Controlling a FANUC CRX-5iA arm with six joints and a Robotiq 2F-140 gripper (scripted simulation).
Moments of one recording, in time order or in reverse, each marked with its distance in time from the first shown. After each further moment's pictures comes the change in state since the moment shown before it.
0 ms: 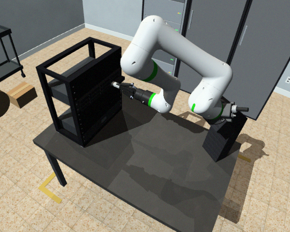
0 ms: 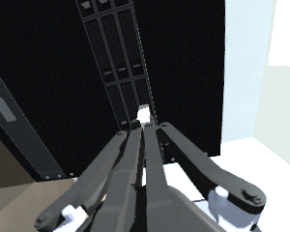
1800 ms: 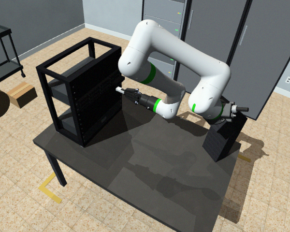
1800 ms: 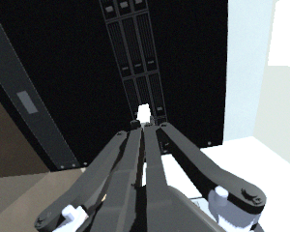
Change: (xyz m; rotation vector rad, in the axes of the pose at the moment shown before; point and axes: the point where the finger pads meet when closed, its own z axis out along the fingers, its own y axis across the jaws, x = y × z) arm 0.000 -0.028 -0.038 0.000 0.000 0.000
